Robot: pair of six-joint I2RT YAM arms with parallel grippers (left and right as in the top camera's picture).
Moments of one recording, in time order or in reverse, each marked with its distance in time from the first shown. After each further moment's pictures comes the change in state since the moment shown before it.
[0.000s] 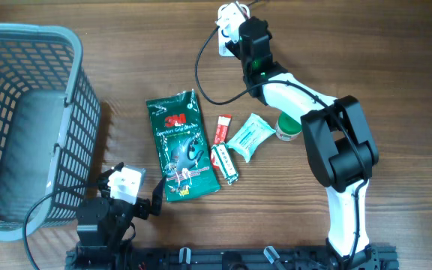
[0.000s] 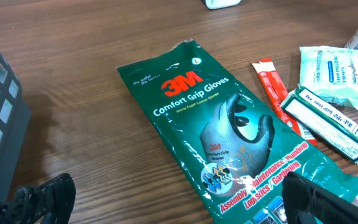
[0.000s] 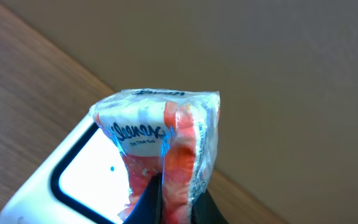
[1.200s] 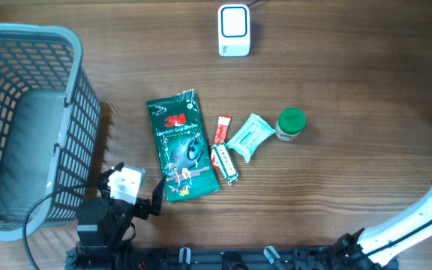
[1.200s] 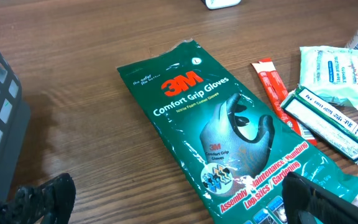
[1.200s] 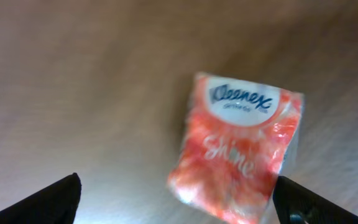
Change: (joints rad) left arm 0.000 0.000 0.000 0.000 0.000 0.000; right arm -1.226 -0.117 0.013 -0.835 -0.475 0.781
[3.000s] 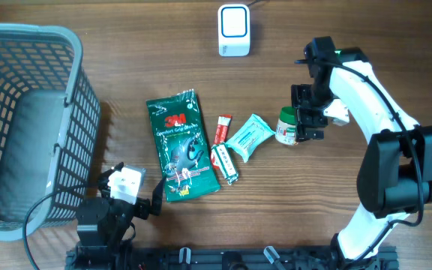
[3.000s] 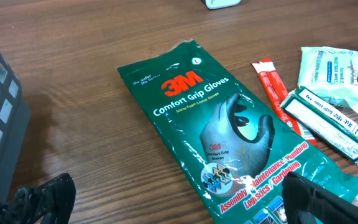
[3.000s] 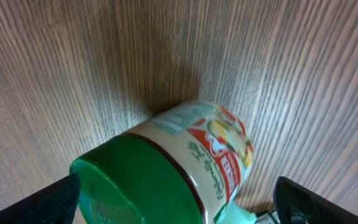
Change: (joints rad) left arm 0.000 0.000 0.000 0.000 0.000 0.000; right arm 0.942 -0.180 -0.068 -0.728 -0.010 1.476
